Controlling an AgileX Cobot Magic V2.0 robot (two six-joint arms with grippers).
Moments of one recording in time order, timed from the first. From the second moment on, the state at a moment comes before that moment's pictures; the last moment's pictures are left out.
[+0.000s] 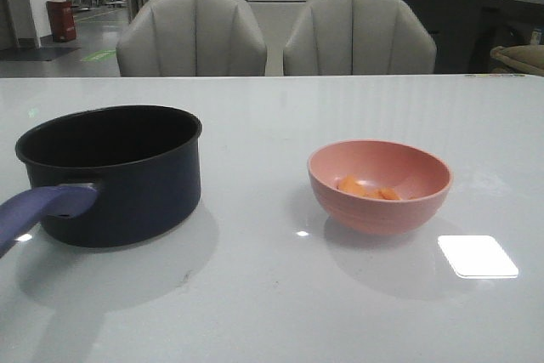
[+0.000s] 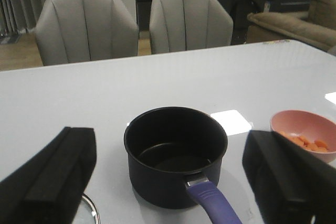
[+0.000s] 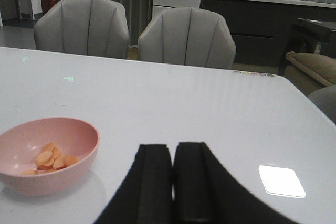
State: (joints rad) left arm -0.34 0.08 -0.42 -0.04 0.50 0.00; right arm 0.09 -0.01 0.03 0.03 0.03 -0.04
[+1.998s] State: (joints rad) left arm -0.34 -0.01 -0.36 -0.04 0.48 0.00; right arm 0.22 1.64 -0.98 0.33 0.46 -0.09
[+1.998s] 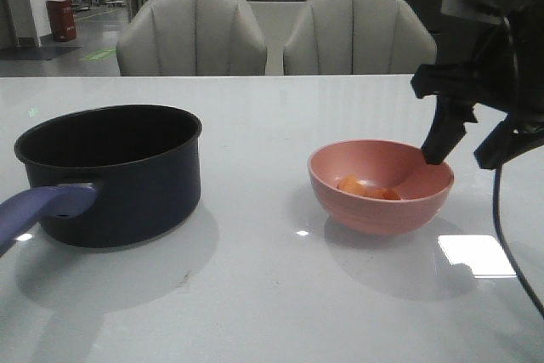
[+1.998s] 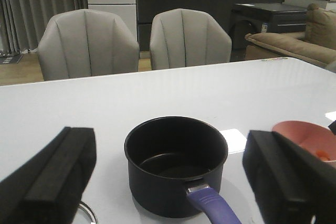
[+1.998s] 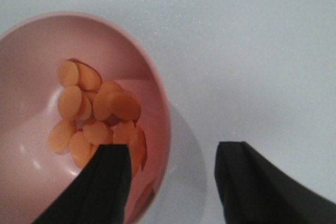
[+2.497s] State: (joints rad) left arm -0.34 -0.01 -0.36 -0.04 0.48 0.00; right arm 0.23 1.81 -1.14 0.34 0.50 -0.09
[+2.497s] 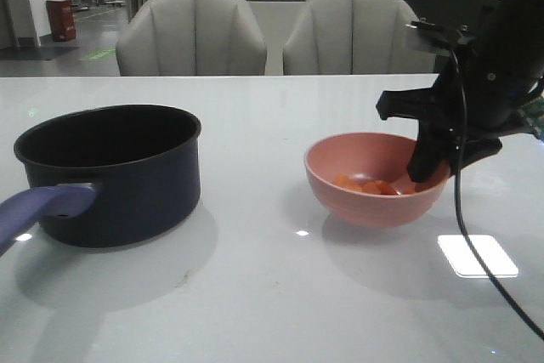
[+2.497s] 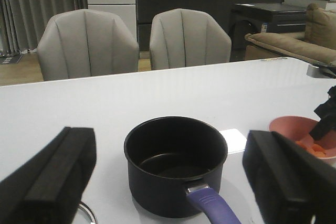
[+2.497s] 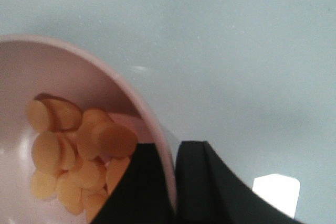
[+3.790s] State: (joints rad) left arm -0.34 -0.01 -0.36 -0.04 0.48 0.00; right arm 0.74 1.95 -1.28 0.25 -0.66 -0.28
